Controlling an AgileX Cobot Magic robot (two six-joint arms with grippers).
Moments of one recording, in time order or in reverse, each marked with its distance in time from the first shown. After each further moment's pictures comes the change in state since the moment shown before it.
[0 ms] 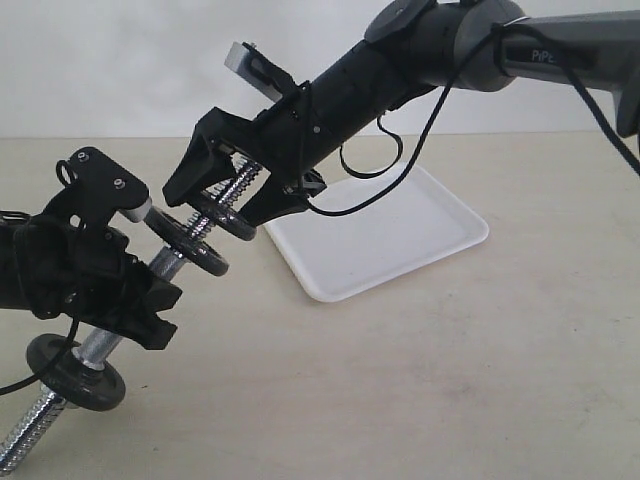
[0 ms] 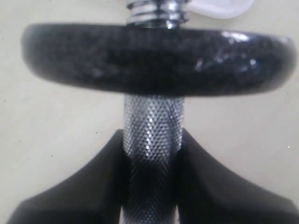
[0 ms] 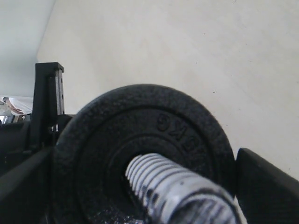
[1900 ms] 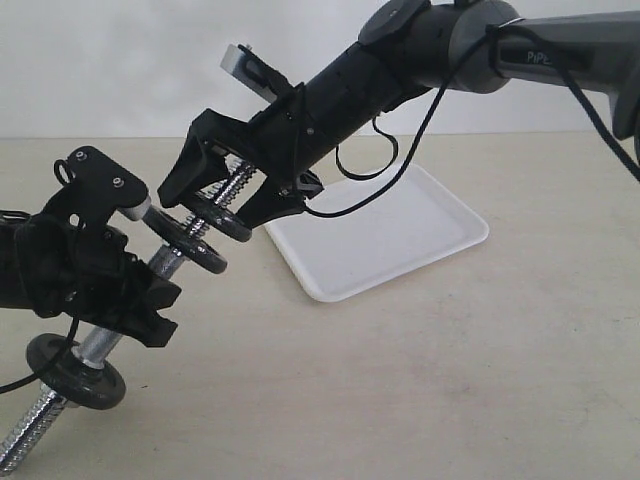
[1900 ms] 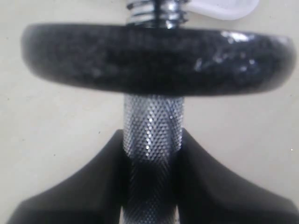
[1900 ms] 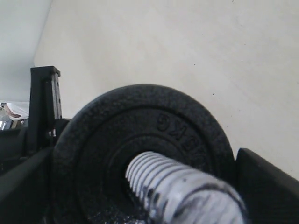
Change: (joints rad) left arm -0.002 0.000 0.000 -0.010 -0.012 0.000; right arm 0.013 0.000 0.000 -0.011 -0.022 0.032
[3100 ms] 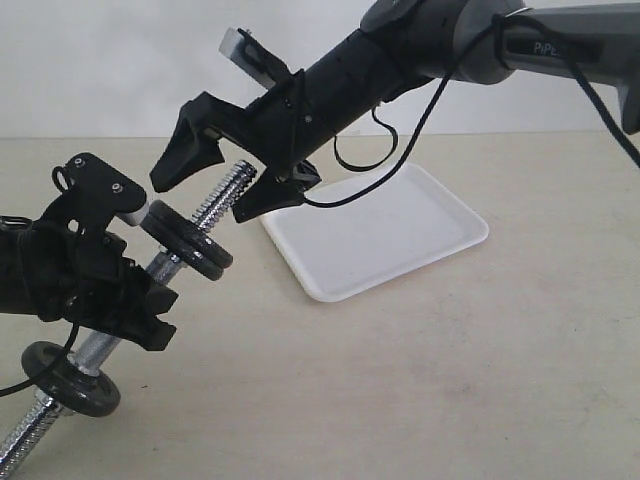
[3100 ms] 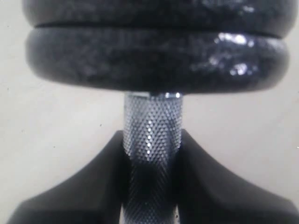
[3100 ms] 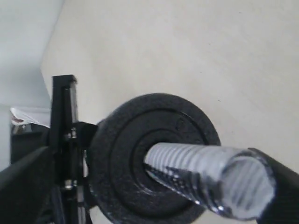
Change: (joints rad) left arm 0.000 0.007 0.004 -0.010 -0.016 -0.008; right arm 0.000 -0.011 -0.008 -0.001 -0.005 0.023
